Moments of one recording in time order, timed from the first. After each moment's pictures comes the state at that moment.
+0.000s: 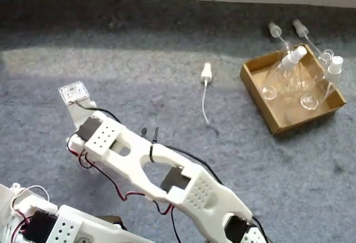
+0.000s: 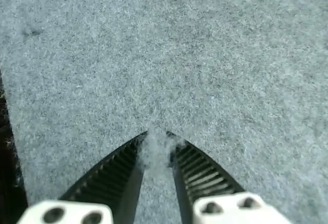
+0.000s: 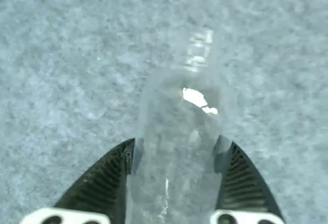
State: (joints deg) left arm -77.0 -104.4 91.1 65.5 -2.2; right arm -62.4 39.4 -27.7 64.7 -28.6
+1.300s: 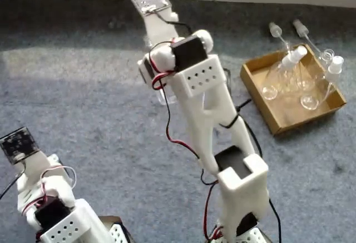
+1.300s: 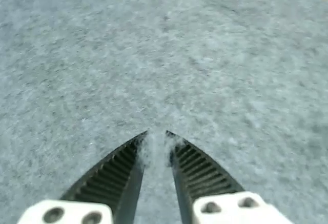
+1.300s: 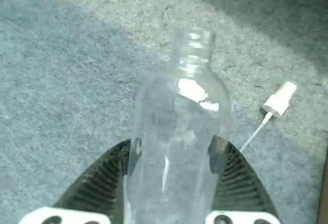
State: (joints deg) left arm -45.9 -104.4 91.1 65.5 -2.2; right arm -33.2 17.1 -51.4 100.1 1.9
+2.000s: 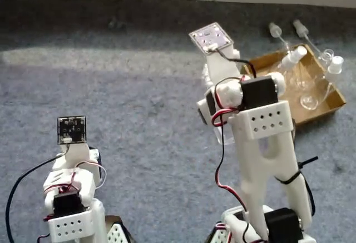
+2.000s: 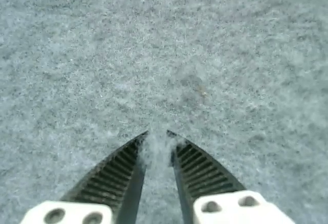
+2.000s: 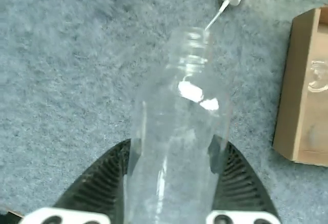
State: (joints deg) left arm -18.9 -104.4 95.7 65.5 -2.2; right arm -19.6 -21.7 1.5 96.7 14.3
